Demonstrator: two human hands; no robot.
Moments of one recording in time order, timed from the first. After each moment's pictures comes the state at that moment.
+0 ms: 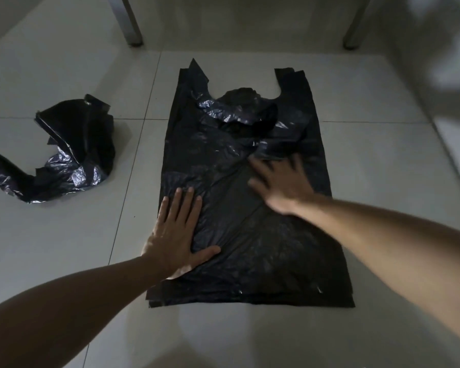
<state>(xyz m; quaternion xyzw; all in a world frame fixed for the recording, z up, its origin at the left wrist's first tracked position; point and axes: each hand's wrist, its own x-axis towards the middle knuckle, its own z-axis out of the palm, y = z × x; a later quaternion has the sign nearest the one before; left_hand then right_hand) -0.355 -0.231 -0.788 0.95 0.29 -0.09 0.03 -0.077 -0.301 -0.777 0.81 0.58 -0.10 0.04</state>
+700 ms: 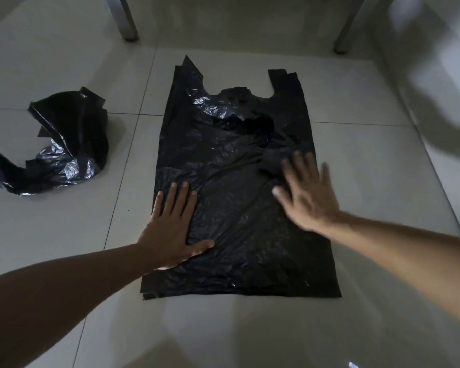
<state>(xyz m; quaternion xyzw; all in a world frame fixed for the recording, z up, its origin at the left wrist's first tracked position) -0.356 -0.227 -0.788 0.96 0.27 -0.10 0.06 -0.065 -0.367 -0.765 0.86 0.51 -0.05 0.03</state>
